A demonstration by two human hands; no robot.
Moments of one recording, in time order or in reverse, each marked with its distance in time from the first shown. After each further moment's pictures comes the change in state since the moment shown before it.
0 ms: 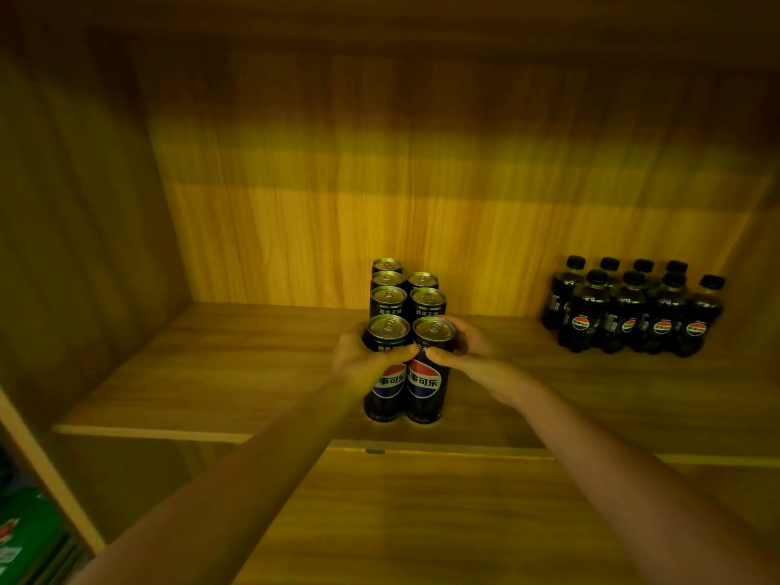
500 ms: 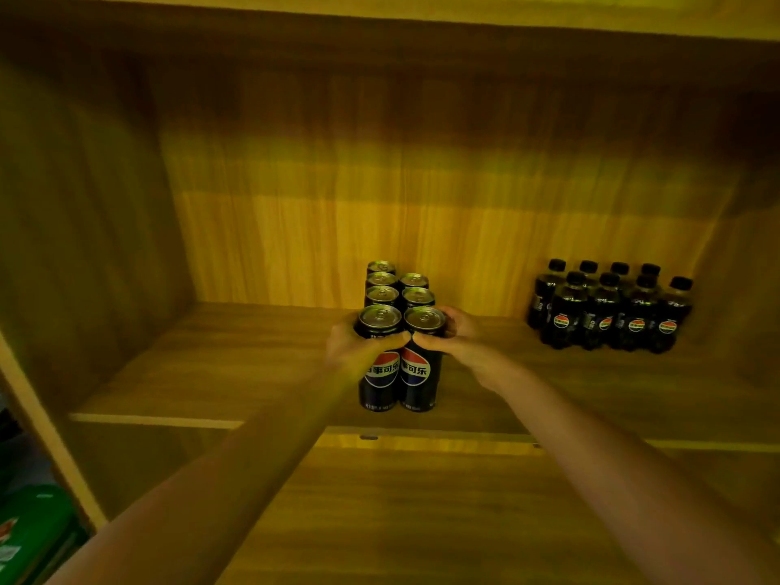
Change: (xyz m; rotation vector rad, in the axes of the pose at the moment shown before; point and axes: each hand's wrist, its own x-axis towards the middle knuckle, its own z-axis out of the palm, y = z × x) left_hand -0.034 0.035 -0.004 -0.048 0.035 0.007; right_hand -0.031 -0.041 0.007 0.023 0.096 0.053
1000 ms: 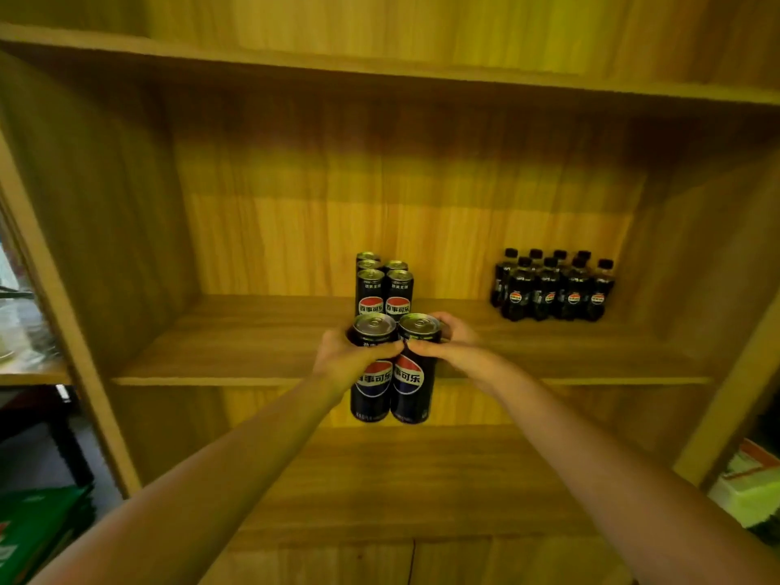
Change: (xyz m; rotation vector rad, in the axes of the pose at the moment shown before) left_hand -0.130 0.017 -0.028 -0.013 -0.113 -0.034; right_hand -0.140 -0.019 0.020 -0.047 0.066 0.008
